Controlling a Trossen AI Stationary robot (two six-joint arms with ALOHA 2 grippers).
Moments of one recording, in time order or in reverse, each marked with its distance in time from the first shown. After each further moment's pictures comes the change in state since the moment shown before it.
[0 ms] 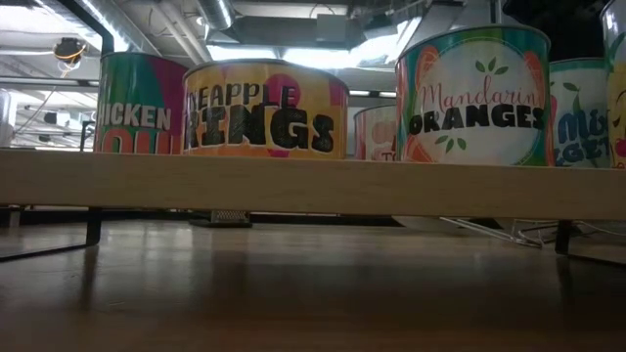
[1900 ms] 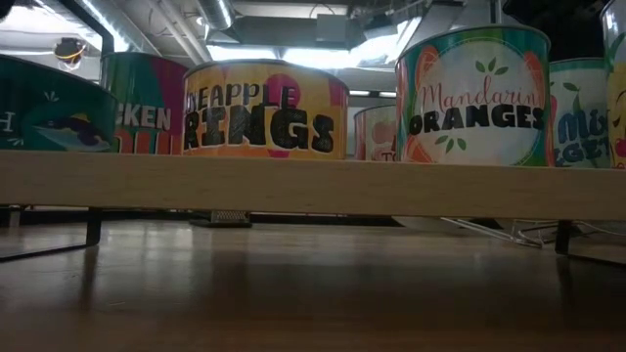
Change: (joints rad) left arm -0.017 0.000 -0.325 0.320 0.111 0.075; right arm 0.000 0.000 0.000 0.000 0.000 0.000
